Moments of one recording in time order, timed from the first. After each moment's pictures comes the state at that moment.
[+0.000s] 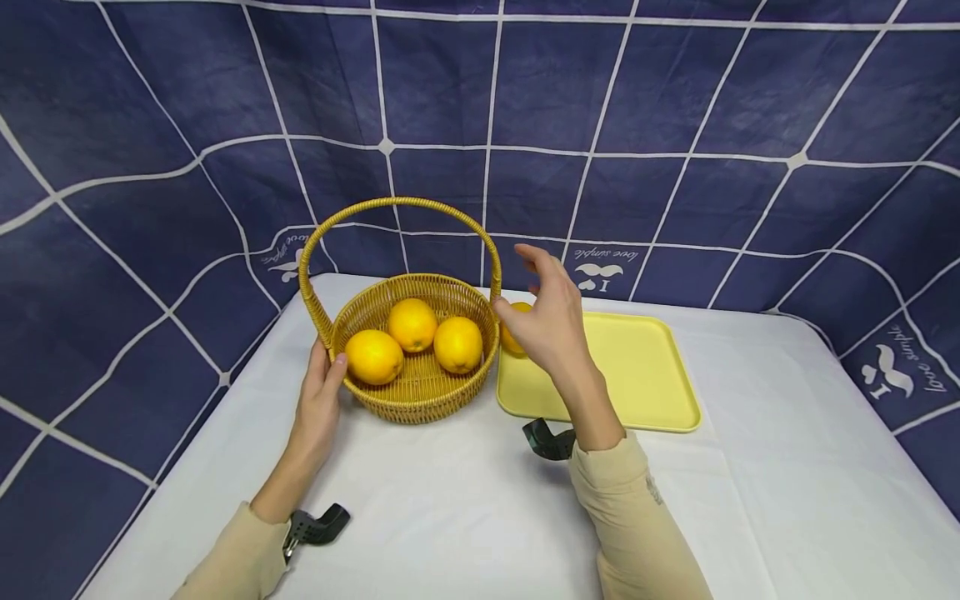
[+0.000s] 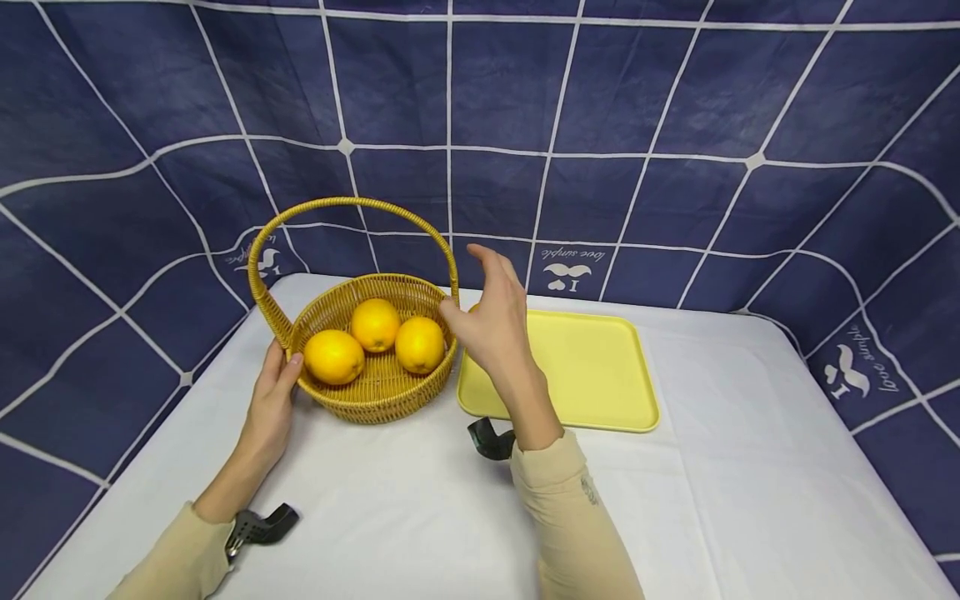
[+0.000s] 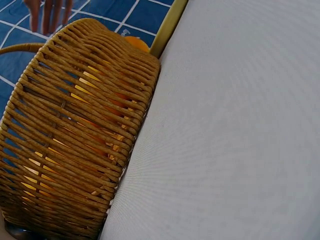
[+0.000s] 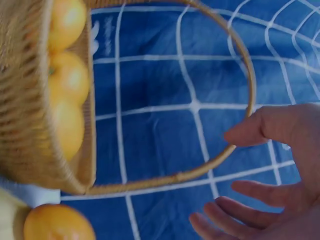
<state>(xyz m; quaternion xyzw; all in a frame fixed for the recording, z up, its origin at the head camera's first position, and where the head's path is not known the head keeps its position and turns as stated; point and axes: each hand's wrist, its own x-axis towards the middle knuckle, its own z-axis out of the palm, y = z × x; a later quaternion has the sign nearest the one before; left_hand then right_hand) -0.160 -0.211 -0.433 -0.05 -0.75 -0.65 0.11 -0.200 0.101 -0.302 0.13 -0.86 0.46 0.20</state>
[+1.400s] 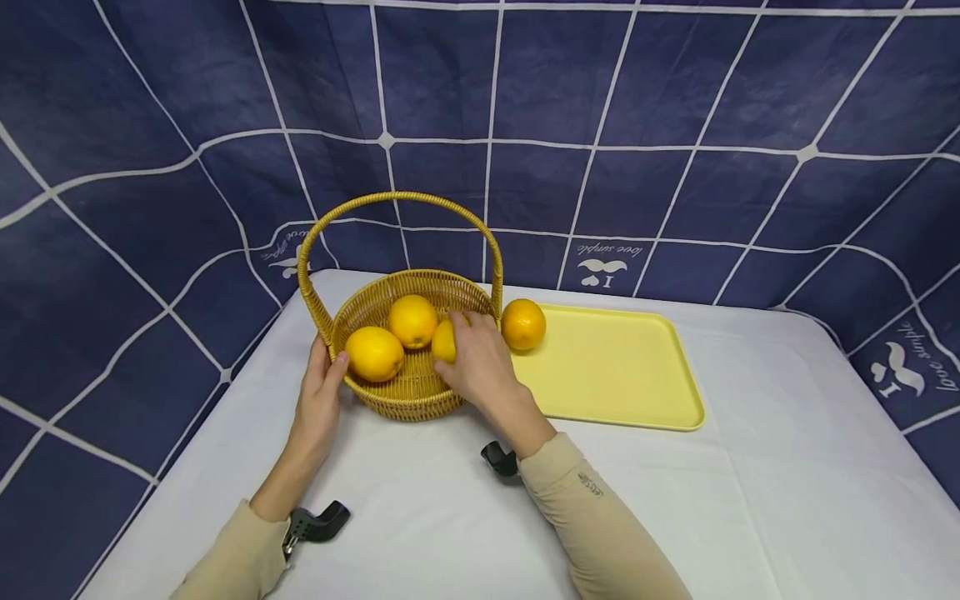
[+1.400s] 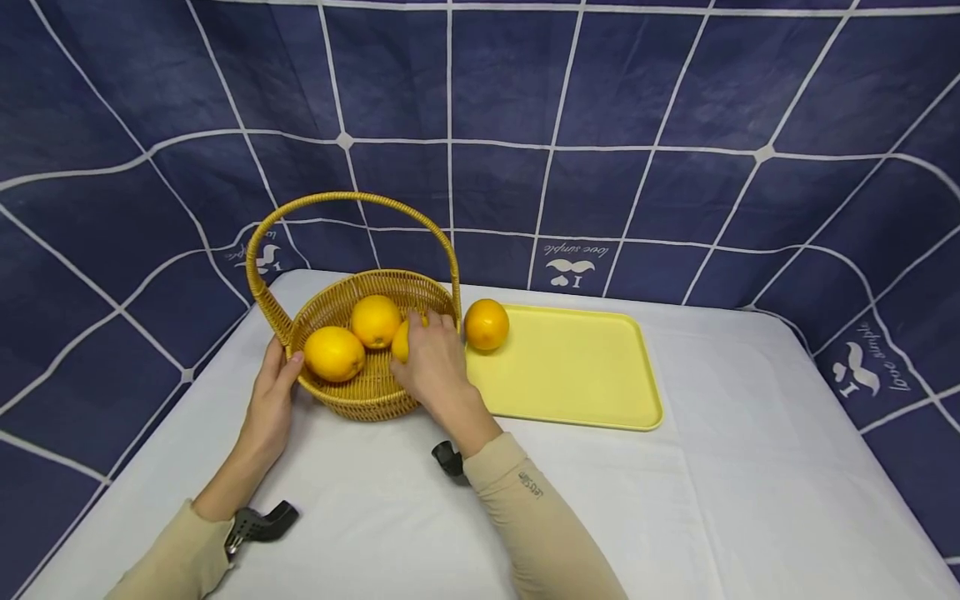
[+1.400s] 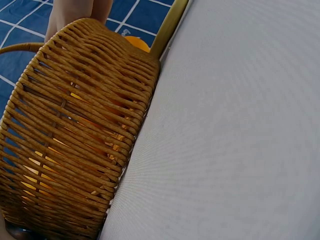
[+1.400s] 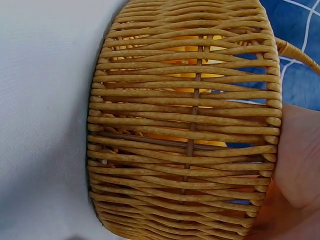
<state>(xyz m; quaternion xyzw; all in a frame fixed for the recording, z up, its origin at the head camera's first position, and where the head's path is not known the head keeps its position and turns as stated) -0.162 -0.211 -0.433 -0.04 -0.76 -0.64 0.11 -0.208 0.027 -0.374 0.17 -0.96 0.20 0.06</state>
